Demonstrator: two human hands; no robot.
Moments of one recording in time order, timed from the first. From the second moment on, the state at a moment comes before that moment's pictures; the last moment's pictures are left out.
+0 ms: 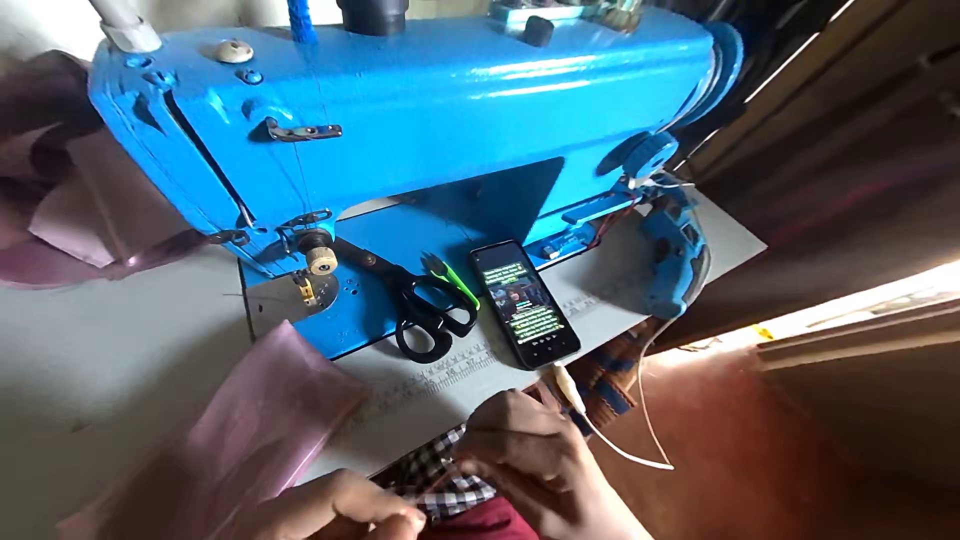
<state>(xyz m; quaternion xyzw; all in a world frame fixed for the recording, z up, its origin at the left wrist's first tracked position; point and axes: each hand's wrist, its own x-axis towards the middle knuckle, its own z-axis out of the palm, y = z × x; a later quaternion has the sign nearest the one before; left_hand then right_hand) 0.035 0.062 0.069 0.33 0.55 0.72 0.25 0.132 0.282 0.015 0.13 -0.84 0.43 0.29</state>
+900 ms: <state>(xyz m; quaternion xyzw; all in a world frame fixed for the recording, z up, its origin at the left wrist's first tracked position) 0.036 0.070 0.050 0.13 0.33 0.93 0.13 0.134 0.270 0.001 0.07 -0.67 0.72 0.20</state>
